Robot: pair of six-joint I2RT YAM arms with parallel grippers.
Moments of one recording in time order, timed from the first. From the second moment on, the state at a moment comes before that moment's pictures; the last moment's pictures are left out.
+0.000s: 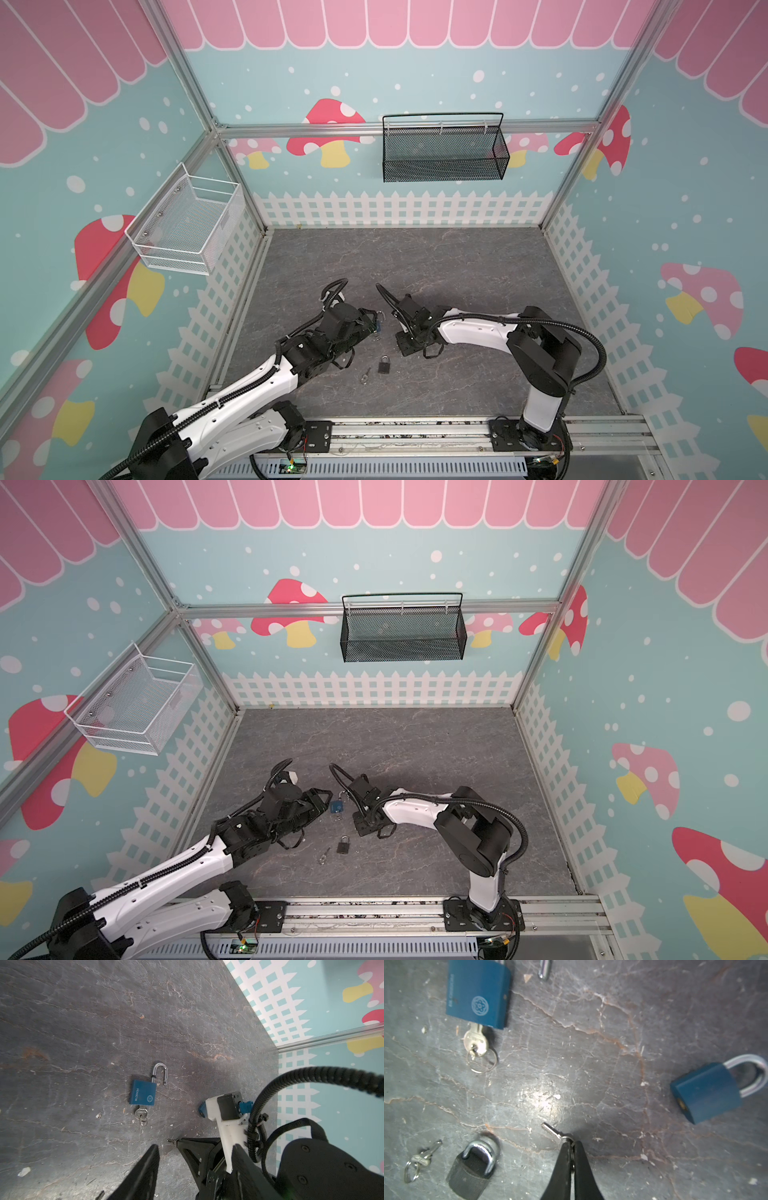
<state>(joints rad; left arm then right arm) -0.73 0.97 0.64 -0.31 -0.18 -1.19 0.91 1.82 1.10 -0.49 -0.01 0.47</state>
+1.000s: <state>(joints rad) -0.88 1.09 0.69 -0.04 -0.18 -1.29 0.72 1.30 0.92 -0.31 -0.23 0.49</state>
